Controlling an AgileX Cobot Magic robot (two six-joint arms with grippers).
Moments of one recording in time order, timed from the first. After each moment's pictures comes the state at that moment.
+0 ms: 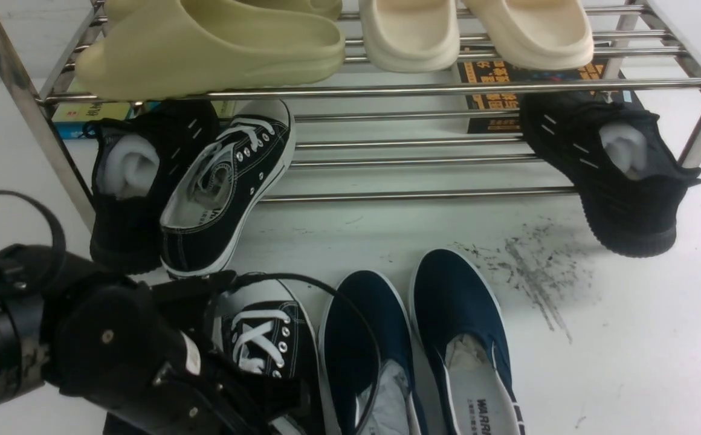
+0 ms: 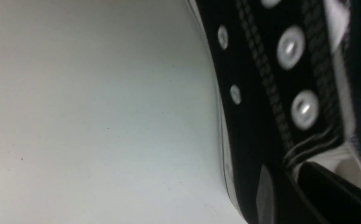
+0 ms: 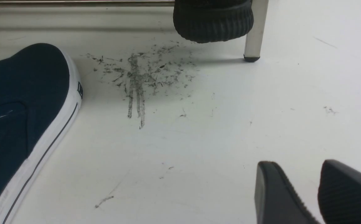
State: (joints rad) right arm 0.06 -0.01 0.01 0.05 0.39 0.04; left arm -0.65 1.31 -0.72 -0.15 0.72 -0.55
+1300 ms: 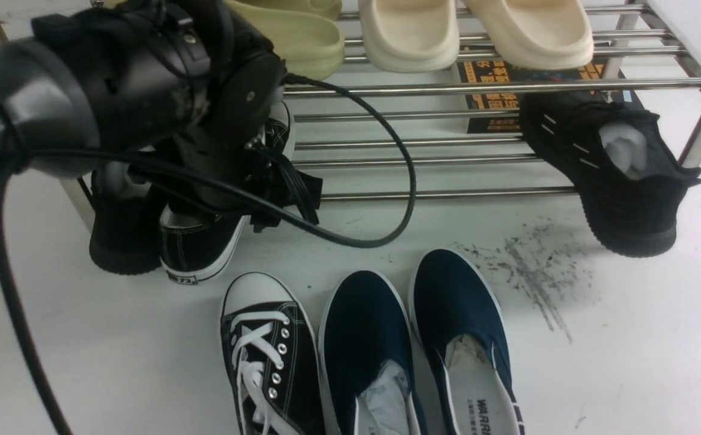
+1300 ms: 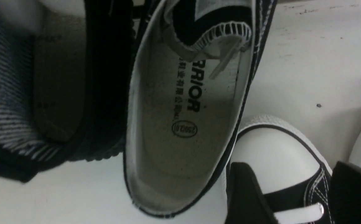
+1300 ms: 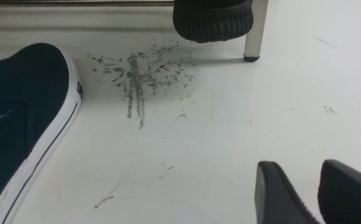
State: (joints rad) right arm 0.06 -0.01 0.01 0.05 0.39 0.04; left arm -0.62 1.69 -1.41 0.42 1.03 -0.64
